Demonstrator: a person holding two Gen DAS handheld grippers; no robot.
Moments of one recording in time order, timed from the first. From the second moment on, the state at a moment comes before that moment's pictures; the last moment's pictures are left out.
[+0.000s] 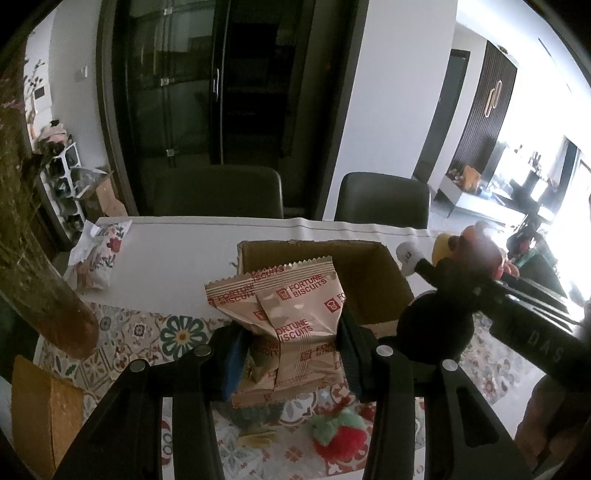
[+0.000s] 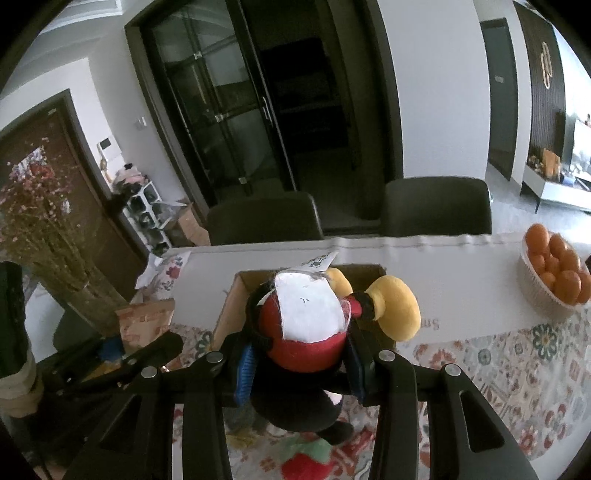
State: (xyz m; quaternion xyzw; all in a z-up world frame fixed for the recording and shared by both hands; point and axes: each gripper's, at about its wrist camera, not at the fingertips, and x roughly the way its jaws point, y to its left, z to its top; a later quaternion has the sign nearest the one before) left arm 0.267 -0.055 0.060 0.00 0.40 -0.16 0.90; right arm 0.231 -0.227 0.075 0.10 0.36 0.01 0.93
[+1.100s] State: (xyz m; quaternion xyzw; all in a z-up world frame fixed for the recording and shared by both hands) left arm 0.373 -0.097 -0.023 0.04 0.46 -0.15 0.87; right arm 0.366 -0.247 -0.008 0.05 0.47 0.02 0.88
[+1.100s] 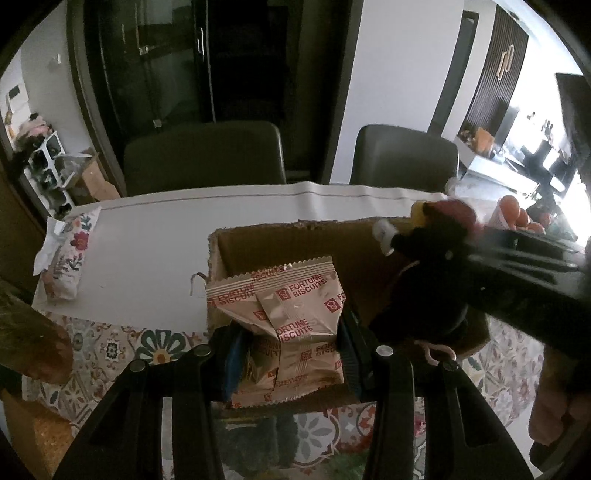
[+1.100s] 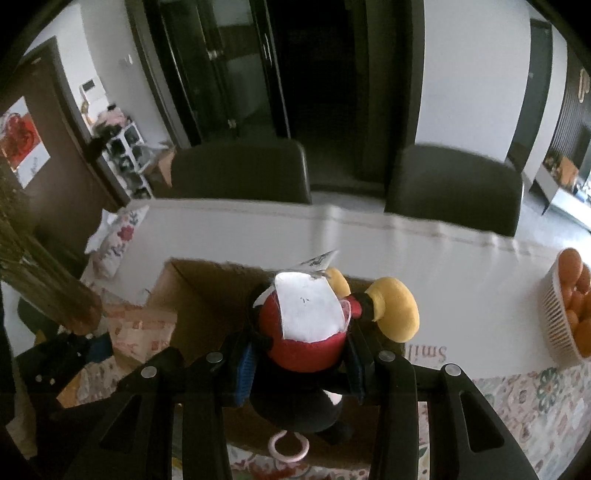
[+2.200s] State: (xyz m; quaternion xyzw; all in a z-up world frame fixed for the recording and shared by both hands) left arm 0.341 -0.093 -0.014 0.08 0.49 -0.14 0.86; right arm 0.311 -0.253 0.010 0.08 0.47 -0.03 0.88
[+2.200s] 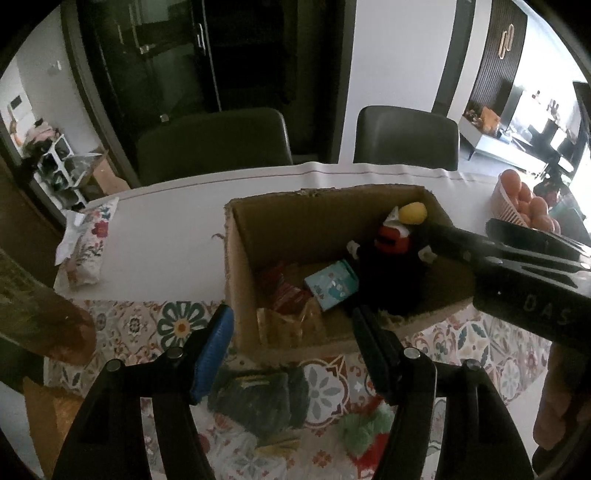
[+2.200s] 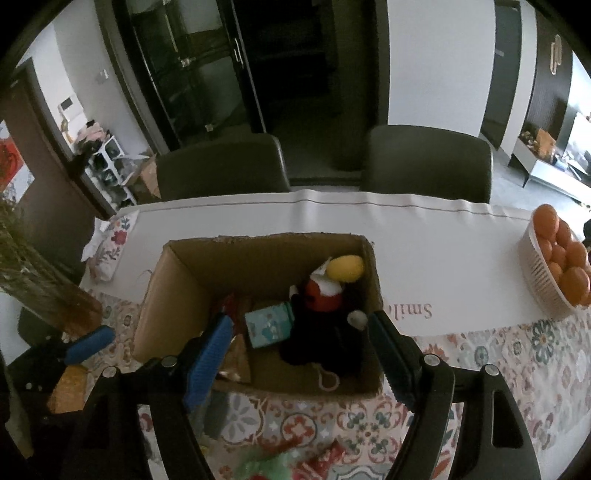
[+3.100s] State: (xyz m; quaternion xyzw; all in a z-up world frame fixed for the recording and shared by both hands) left arm 0.256 -0.064 -0.011 0.05 0.50 -0.15 0.85; right arm 0.220 -0.243 0.004 0.09 0.47 -0.06 0.88
